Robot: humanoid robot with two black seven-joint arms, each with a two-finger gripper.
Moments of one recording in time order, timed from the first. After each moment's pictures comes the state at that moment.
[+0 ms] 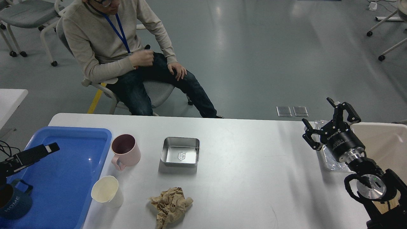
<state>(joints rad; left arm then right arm) 0.18 1.15 -1.16 -1.59 1.15 -0.21 -0.20 0.18 -0.31 1.42 1.17 -0.34 0.33 0.05</state>
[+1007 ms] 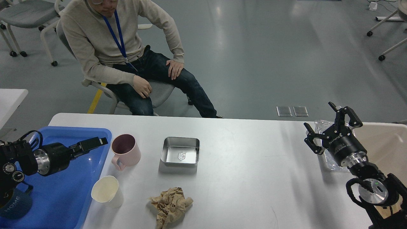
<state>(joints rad) -0.54 0.76 -0.48 -1.09 1.19 -0.28 -0.19 0.15 -0.32 1.42 1.17 -0.34 0.33 0.06</state>
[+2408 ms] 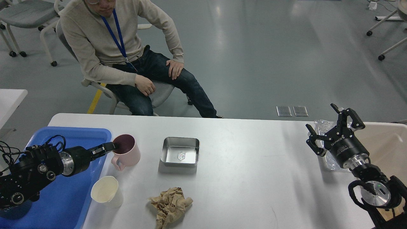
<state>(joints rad) -0.59 0.57 -0.42 -0.88 1.21 -0.23 -0.17 0.13 -0.32 1.44 1.17 -0.34 0.35 0.06</state>
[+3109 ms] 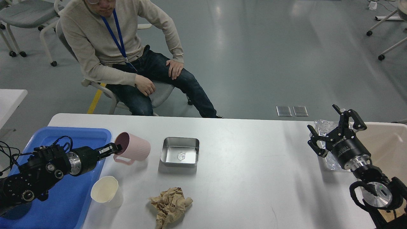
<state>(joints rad) -0.60 0.50 -0.43 -0.82 1.18 -0.24 -0.21 0.13 -0.32 1.45 1.17 -0.34 0.35 0.06</state>
